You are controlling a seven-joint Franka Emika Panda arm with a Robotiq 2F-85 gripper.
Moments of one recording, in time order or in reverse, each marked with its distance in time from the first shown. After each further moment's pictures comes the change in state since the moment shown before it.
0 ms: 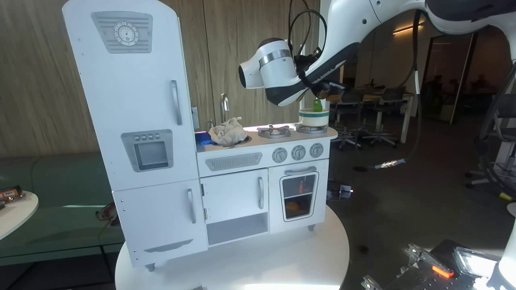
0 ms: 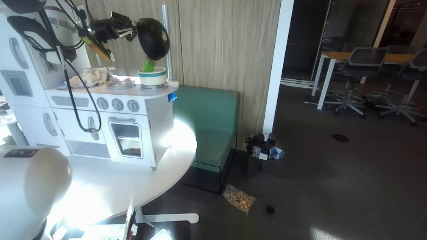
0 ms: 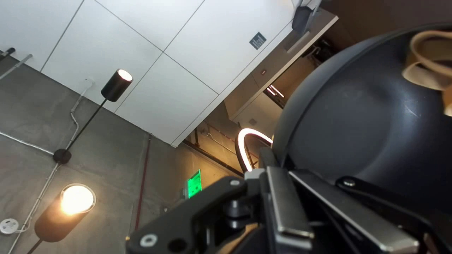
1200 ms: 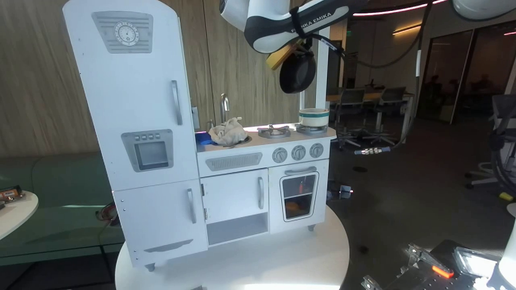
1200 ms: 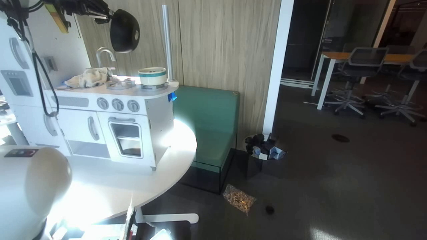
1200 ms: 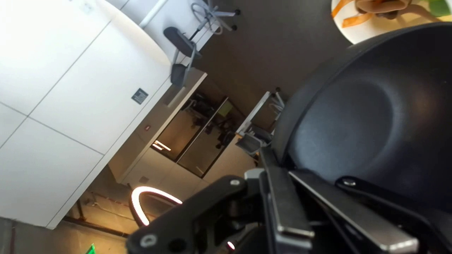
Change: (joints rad) arm 0.008 -0.119 0.115 0.182 0.339 0.168 -0.105
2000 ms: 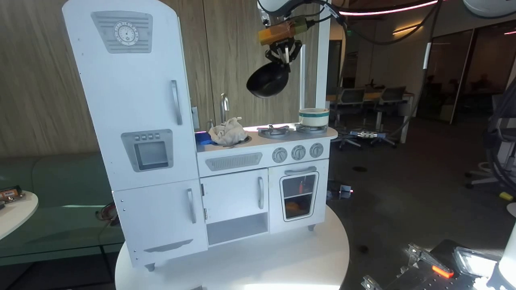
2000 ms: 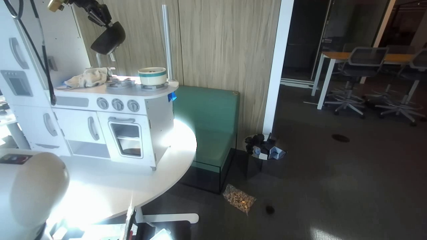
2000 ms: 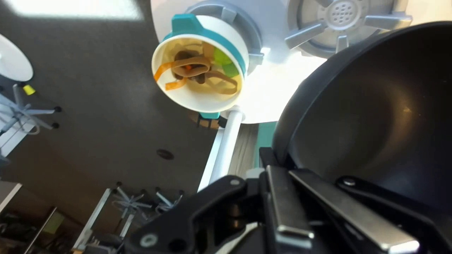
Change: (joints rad) arm -0.140 -0.019 -0.025 0.120 0.607 0.382 -0.166
